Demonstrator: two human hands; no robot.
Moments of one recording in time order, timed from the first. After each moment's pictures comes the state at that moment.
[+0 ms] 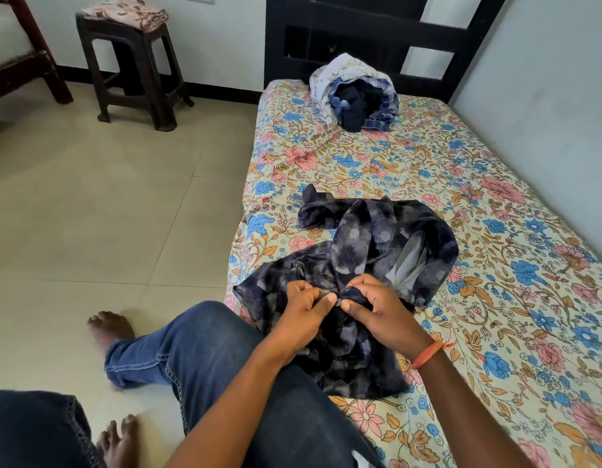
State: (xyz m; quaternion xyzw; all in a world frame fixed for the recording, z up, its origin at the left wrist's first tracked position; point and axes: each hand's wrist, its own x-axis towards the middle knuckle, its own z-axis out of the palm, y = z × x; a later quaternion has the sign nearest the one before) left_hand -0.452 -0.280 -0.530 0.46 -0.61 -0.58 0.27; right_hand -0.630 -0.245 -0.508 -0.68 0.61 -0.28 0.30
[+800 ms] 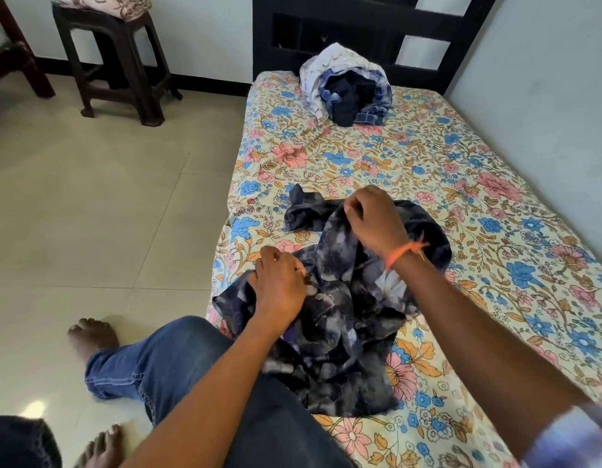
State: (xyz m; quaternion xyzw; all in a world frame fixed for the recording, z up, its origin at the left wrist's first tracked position) left_hand -0.479 -0.338 -0.518 0.64 -0.69 -0.26 0.24; right_hand -0.667 -0.381 -0.449 -0.69 0.68 -0.26 0.04
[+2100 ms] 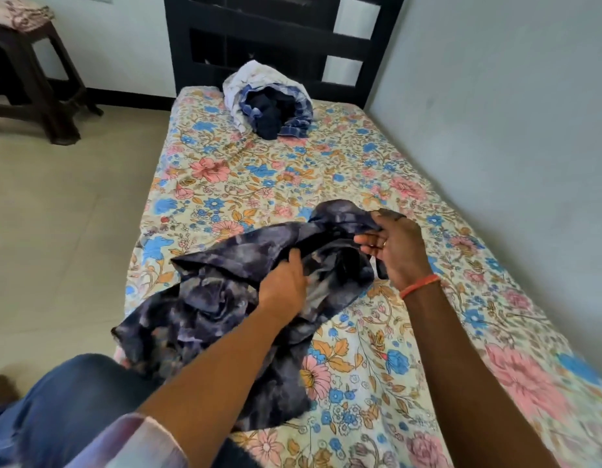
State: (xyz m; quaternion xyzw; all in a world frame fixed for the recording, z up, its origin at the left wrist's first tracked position) left_hand -0.624 -0.331 -0.504 0.51 -0.83 -0.23 0.09; right_hand -0.793 -0.276 -0.408 -0.28 0.65 -0.61 0.35
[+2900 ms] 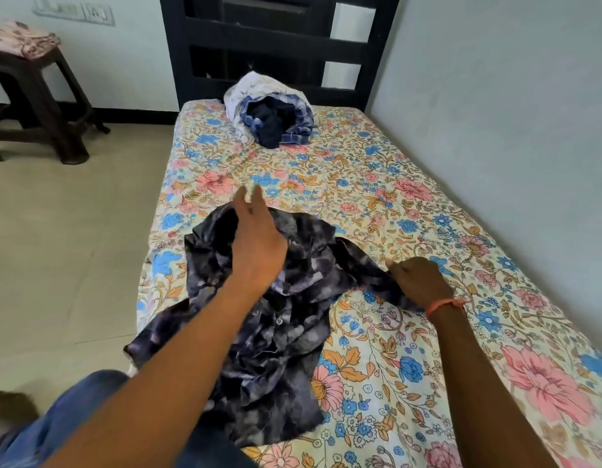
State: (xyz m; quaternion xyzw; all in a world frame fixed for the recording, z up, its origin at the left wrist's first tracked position) left_hand -0.583 -0.360 -0.412 0.51 -0.73 -0.27 0.36; right_hand -0.848 -0.248 -0.461 -0.45 0.87 -0.18 0.15
